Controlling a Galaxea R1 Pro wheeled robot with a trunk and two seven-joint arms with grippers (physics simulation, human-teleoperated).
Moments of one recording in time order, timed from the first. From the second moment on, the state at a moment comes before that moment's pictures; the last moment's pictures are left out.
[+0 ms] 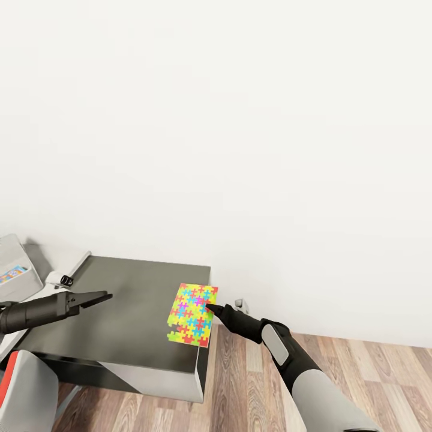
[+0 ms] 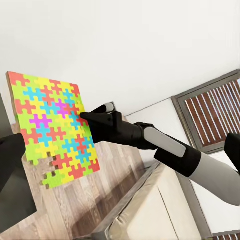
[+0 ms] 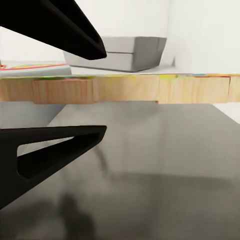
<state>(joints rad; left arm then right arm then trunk) -0.48 0.45 0.32 -1.25 0.19 1.04 -1.57 -0.68 0.16 -0.01 -0.55 -0.59 0.54 0.62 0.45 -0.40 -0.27</state>
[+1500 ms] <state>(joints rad) -0.48 0.45 0.32 -1.25 0.19 1.04 -1.57 -0.68 0.16 -0.01 -0.55 -0.59 0.54 0.63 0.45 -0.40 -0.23</state>
